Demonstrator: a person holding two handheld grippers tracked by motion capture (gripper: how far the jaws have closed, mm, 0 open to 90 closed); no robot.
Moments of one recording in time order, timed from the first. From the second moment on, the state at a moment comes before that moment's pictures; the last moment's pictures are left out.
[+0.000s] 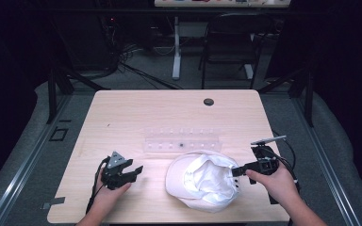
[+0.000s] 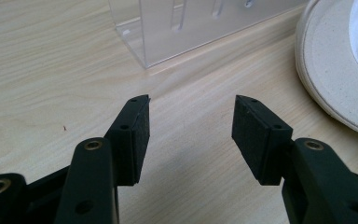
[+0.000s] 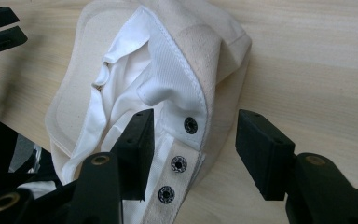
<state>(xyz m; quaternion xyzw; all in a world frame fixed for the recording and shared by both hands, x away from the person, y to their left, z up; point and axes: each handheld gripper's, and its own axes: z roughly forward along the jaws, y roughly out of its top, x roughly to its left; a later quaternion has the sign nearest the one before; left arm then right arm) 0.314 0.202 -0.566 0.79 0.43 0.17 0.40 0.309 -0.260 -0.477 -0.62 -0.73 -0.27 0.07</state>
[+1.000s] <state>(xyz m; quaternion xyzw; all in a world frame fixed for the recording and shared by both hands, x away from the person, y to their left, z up) 0.314 0.201 -0.566 0.80 0.43 0.17 0.40 0.310 -0.241 -0.494 -0.63 -0.71 -0.28 0.14</state>
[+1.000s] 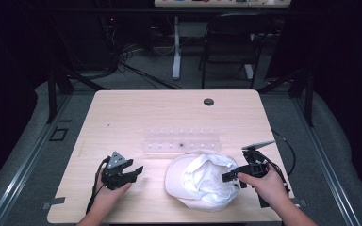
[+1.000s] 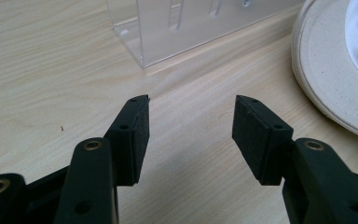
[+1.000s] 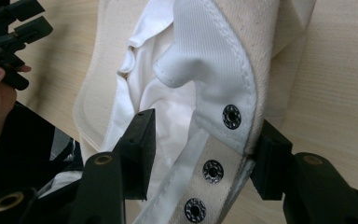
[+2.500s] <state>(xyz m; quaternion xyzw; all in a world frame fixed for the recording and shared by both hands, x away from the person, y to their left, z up) 0.314 0.200 -0.566 0.80 0.42 0.16 0.39 0.324 -0.226 -0.438 -0.63 -0.74 -0.22 0.10</state>
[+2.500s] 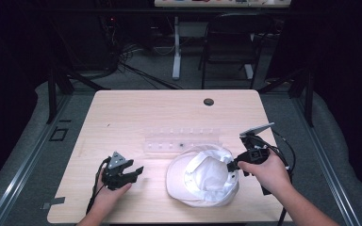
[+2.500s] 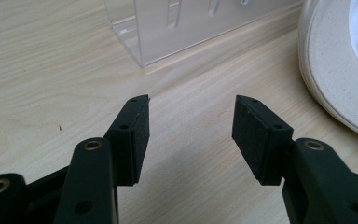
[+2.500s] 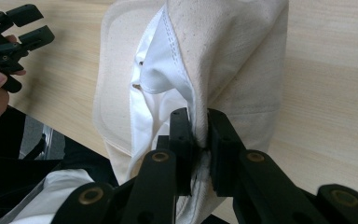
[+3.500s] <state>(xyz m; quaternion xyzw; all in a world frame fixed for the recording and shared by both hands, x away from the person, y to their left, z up) 0.314 0.200 -0.566 0.80 0.42 0.16 0.40 0.332 -0.225 -0.382 -0.61 -0.72 -0.29 0.14</state>
